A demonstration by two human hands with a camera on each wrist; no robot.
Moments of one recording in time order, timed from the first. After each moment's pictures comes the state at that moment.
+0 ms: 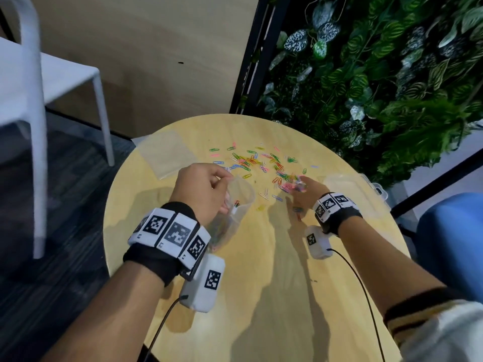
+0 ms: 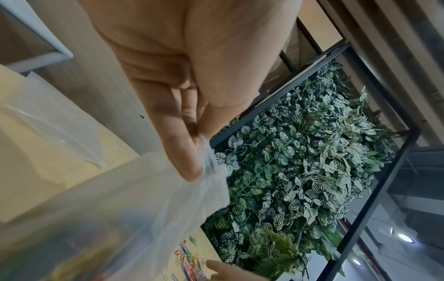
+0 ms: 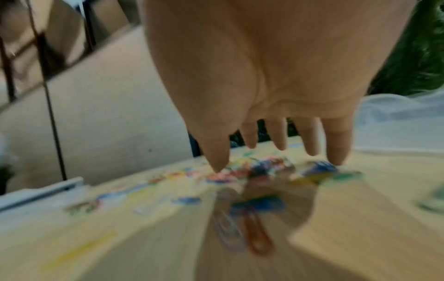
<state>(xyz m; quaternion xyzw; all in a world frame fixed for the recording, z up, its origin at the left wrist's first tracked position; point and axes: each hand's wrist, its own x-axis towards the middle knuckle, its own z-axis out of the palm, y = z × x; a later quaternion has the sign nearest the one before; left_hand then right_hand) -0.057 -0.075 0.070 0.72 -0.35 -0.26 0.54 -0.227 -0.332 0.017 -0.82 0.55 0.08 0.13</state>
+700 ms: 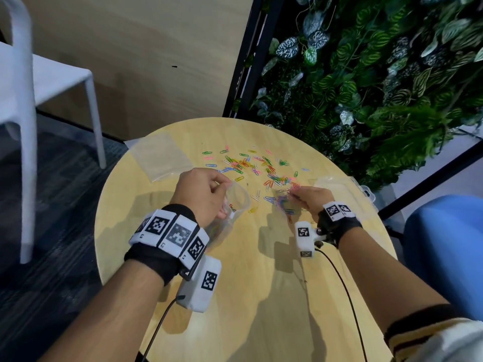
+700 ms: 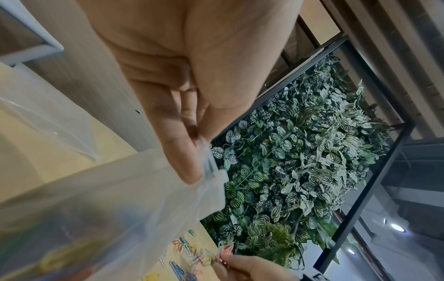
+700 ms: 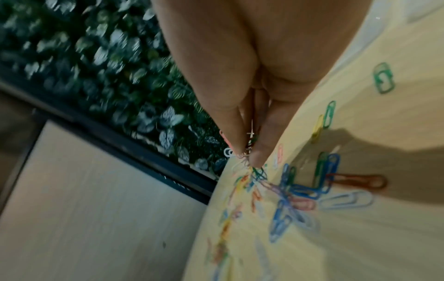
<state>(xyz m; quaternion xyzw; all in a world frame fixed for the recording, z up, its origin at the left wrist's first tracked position) -0.064 -0.081 0.069 0.72 -0.36 -0.28 0.53 -0.256 -0.330 0.014 -0.56 0.61 -0.25 0.50</state>
